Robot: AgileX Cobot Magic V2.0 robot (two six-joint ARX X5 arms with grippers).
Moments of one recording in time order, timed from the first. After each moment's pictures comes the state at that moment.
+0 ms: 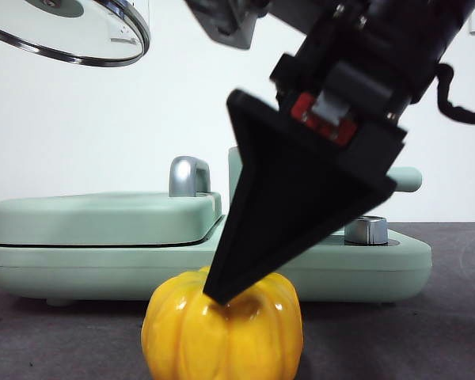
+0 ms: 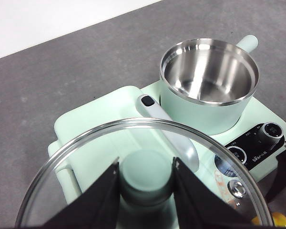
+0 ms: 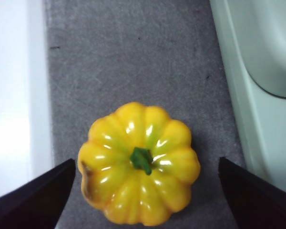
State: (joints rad) left arm -0.64 0.85 1.01 -0.64 -0.11 0.01; right arm 0.97 1.37 0.78 -0.38 -0.23 -0.34
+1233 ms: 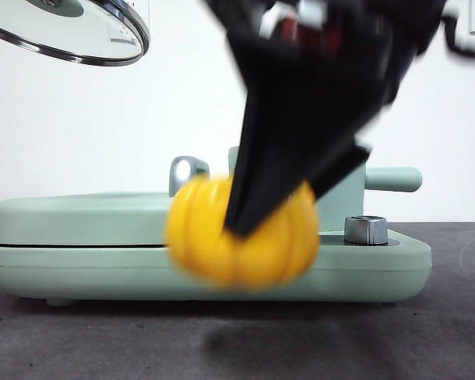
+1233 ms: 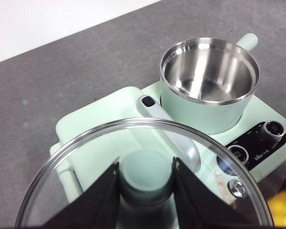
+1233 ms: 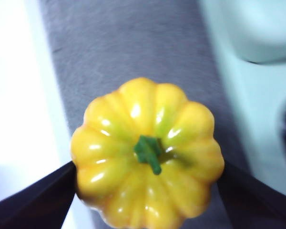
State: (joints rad) left arm -0.64 0.85 1.01 -0.64 -0.11 0.03; right arm 0.91 1.35 0.94 -0.66 -0.25 -0.18
